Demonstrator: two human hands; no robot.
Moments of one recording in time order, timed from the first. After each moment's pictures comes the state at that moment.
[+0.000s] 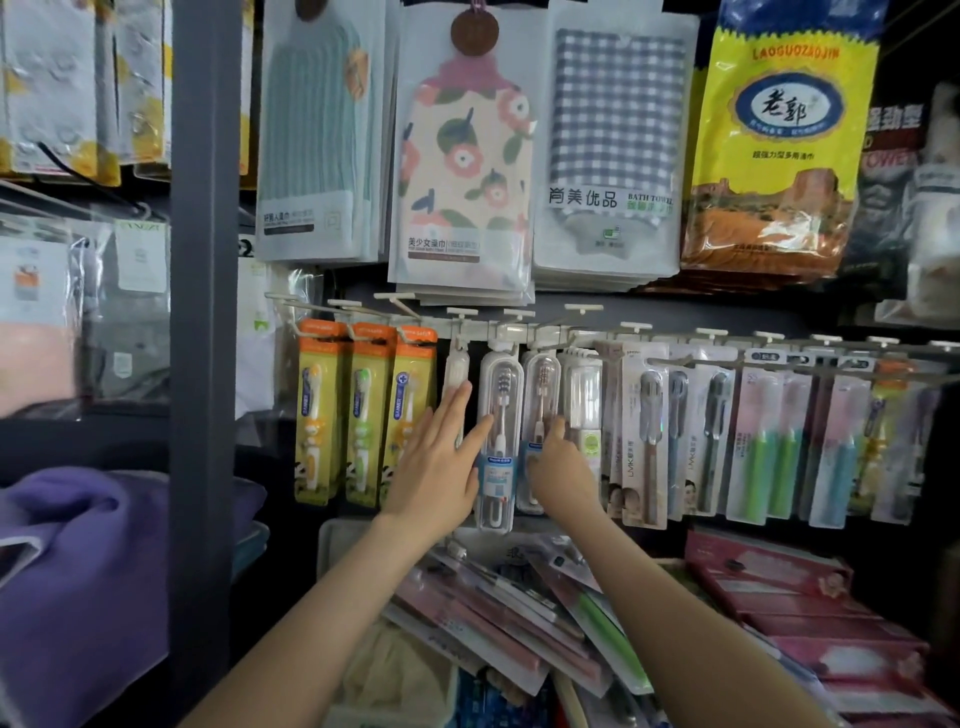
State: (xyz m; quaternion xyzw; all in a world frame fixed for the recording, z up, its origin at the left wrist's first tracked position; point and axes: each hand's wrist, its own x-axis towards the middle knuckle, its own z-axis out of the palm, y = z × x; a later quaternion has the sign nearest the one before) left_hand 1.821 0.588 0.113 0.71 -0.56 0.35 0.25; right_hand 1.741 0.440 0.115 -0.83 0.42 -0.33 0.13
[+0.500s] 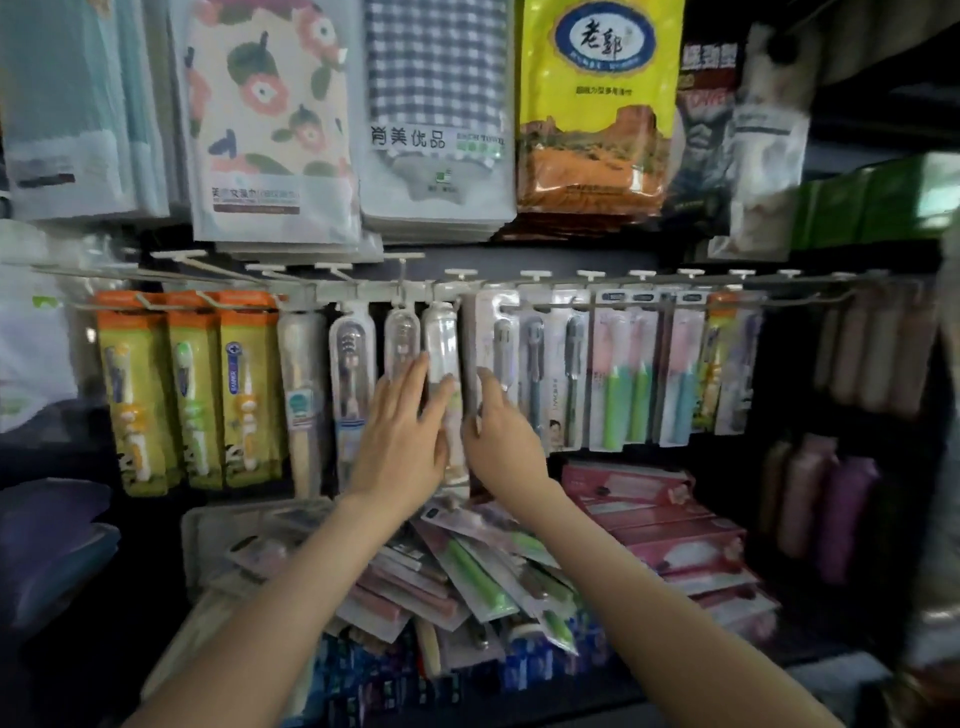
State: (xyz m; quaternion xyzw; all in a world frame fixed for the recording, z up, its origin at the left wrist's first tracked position) left_hand 1.734 0.516 0.107 0.67 -0.57 0.40 0.26; right_hand 1.628 0.440 0.112 -0.85 0.29 -0.43 0.10
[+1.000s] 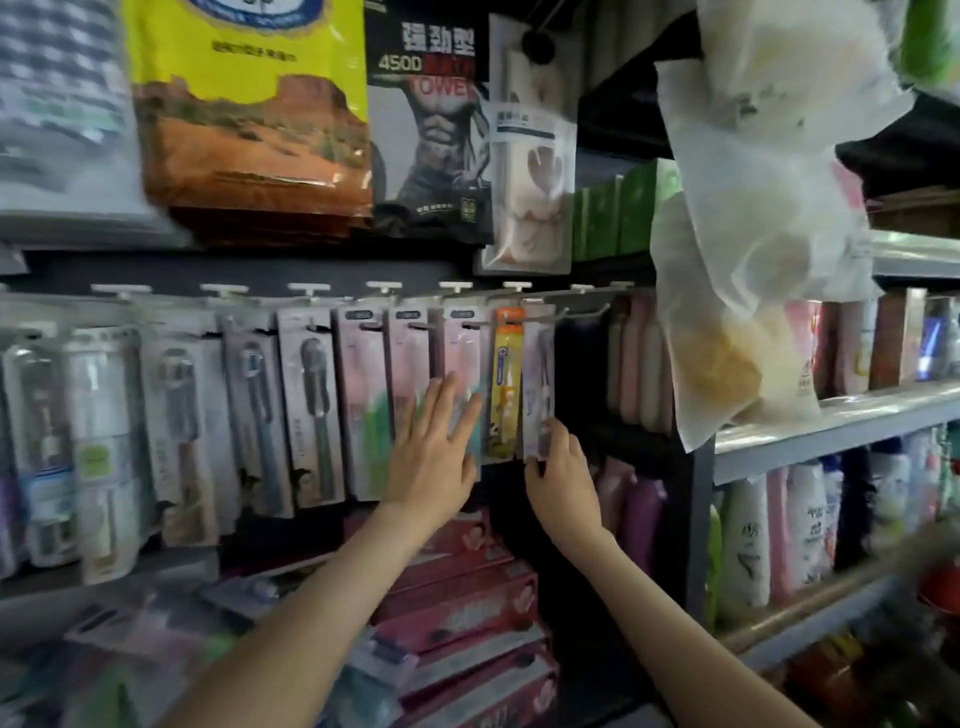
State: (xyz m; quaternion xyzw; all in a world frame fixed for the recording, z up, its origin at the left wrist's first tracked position) left_hand 1.512 0.267 0.100 0.63 -0.64 0.37 0.24; right_hand 1.364 0.206 0.073 -0.75 0.45 -0.48 0.10
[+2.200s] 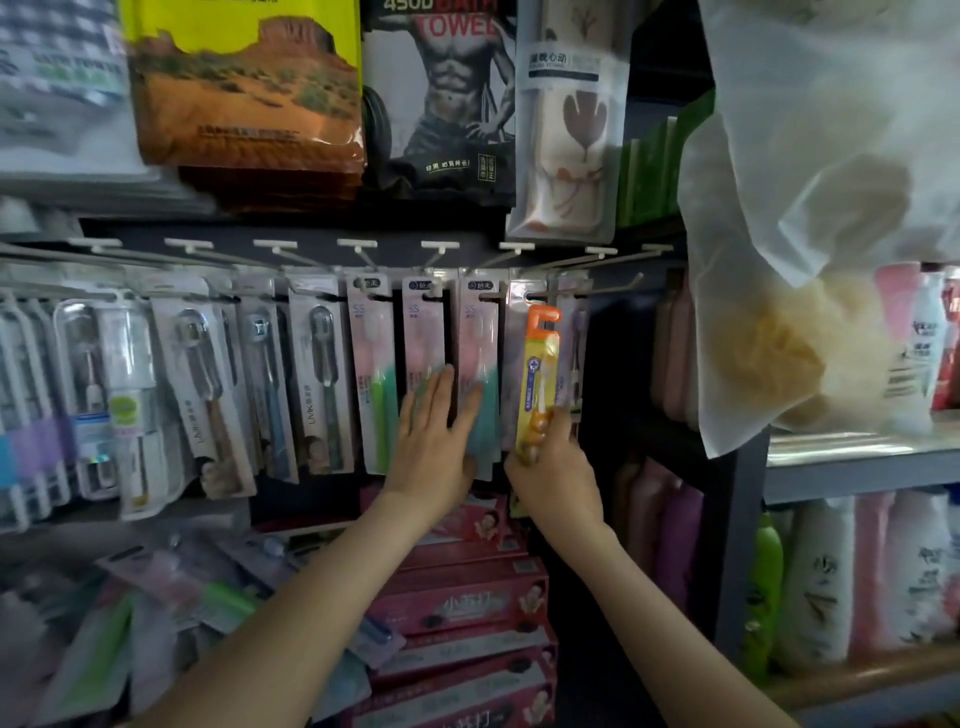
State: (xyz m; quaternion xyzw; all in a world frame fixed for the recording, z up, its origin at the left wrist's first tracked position) left_hand 1.501 0.246 0.084 0.72 -0.60 0.29 0.22; right_hand 1.364 0.198 0.078 -0.79 0.39 -0.43 0.19
